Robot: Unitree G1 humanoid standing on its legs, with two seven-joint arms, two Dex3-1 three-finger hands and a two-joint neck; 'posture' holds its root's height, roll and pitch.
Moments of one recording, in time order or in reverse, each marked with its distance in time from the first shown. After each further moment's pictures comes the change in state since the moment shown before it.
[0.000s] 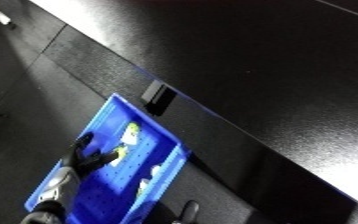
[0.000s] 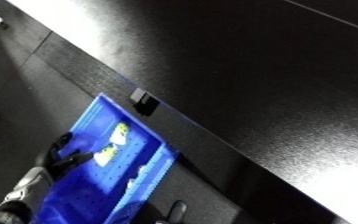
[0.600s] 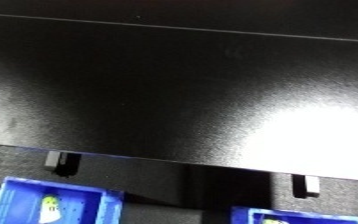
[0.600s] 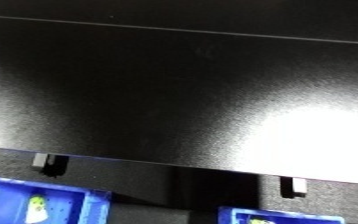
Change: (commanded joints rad) left arm 0.116 -0.201 -0.143 -0.022 0.235 0.074 0.069; right arm -0.013 -0.009 -0.063 0.039 -0.087 0.049 -0.011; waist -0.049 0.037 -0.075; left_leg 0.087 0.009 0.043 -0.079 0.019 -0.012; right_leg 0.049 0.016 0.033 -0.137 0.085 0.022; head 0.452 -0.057
